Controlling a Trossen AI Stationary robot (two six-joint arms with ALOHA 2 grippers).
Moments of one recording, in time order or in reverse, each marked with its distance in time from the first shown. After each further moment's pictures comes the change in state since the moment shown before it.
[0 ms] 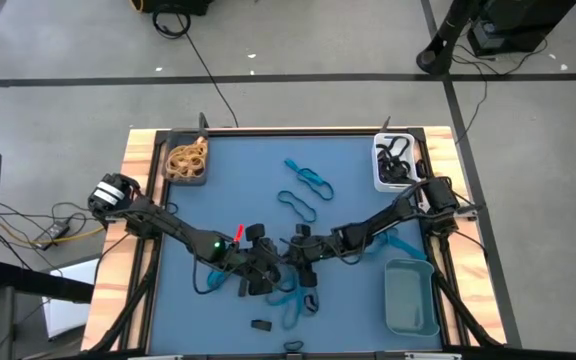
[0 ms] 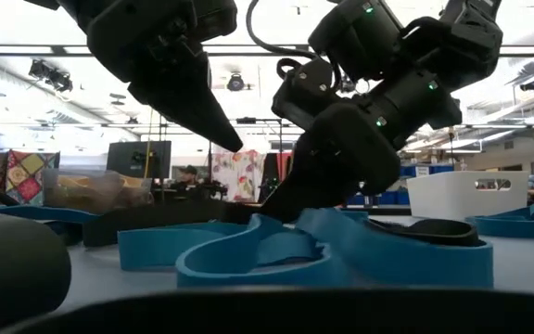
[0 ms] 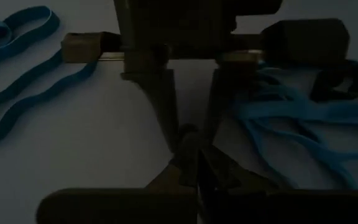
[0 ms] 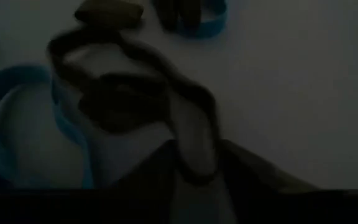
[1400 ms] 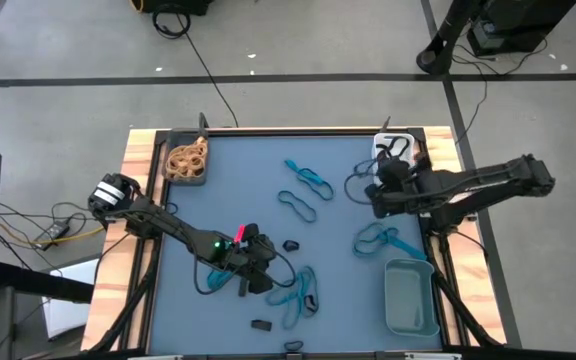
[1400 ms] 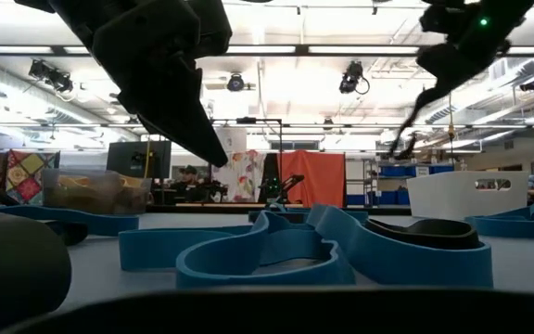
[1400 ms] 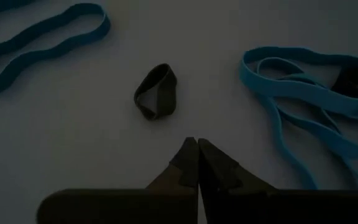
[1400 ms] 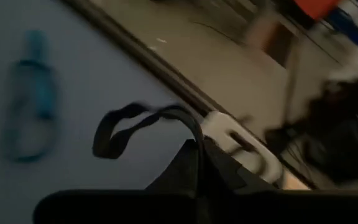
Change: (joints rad) left arm 0.000 0.003 -0.004 -0.071 0.001 -0.172; right arm -0.123 -0.898 -0.001 -1.677 0.883 0.749
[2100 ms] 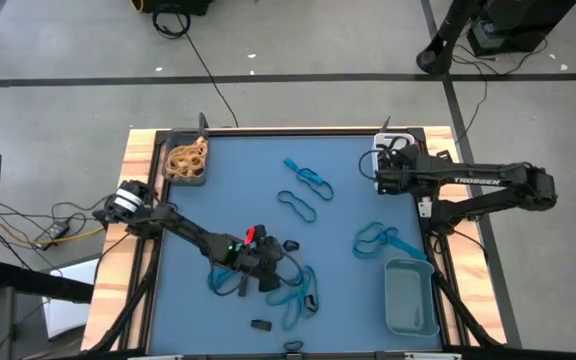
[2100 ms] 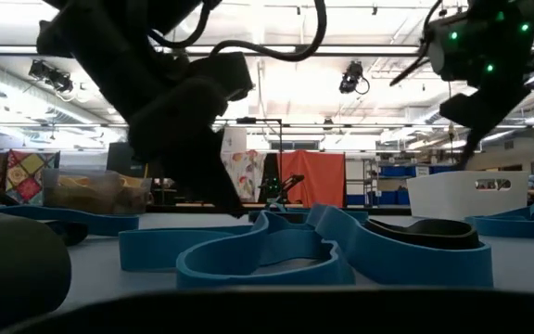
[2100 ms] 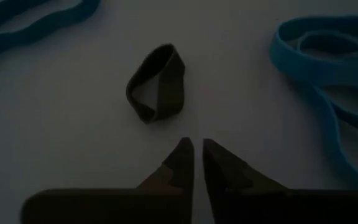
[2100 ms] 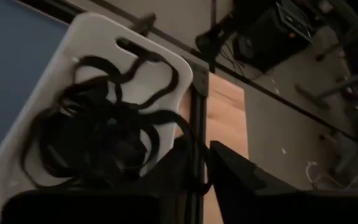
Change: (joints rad) left arm 0.037 0.149 -0.001 0.124 -0.002 0.044; right arm -0.361 -0.007 -0.124 -0.207 -0.107 0.219
